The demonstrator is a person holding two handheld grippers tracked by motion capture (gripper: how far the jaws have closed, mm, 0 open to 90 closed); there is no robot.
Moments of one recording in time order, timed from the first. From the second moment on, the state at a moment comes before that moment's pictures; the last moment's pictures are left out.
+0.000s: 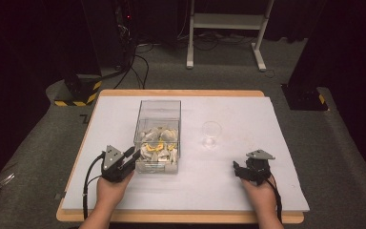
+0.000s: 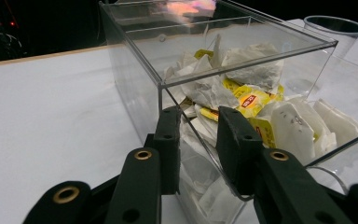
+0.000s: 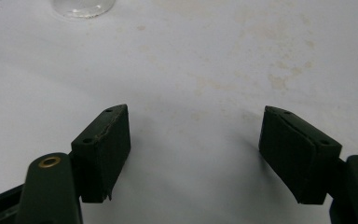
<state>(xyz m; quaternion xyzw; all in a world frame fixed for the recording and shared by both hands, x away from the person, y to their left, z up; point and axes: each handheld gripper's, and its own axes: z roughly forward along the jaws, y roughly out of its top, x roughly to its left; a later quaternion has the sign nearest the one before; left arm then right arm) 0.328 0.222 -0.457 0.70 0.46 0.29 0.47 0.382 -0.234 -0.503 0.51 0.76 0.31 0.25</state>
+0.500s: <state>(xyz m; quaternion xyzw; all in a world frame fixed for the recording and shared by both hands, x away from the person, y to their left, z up) 0.306 0.222 -0.460 0.69 0.46 0.29 0.48 0.381 -0.234 -0.503 0.51 0.77 0.31 0.25</state>
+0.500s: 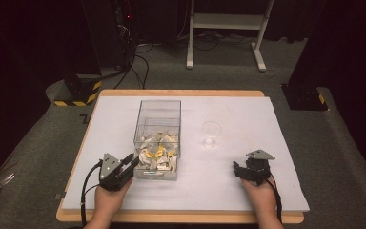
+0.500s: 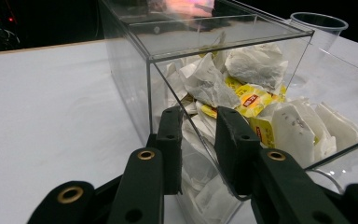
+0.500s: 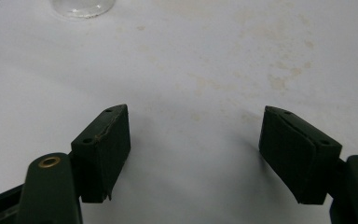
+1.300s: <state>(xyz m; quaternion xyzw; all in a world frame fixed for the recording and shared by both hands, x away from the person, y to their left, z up) 0.279 0.220 -0.462 0.68 0.47 0.28 0.48 0.382 -0.234 -0.503 0.51 0.76 0.31 0.25</state>
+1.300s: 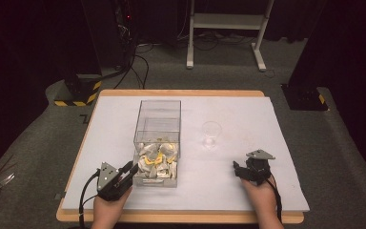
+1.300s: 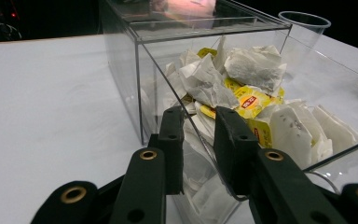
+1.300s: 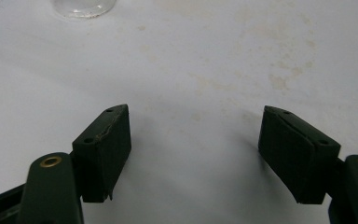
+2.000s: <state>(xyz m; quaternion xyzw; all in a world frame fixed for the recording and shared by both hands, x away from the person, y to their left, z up) 0.274 0.229 -0.444 0.68 0.44 0.29 0.50 0.382 -0.234 -0.503 0.51 0.76 0.31 0.24</state>
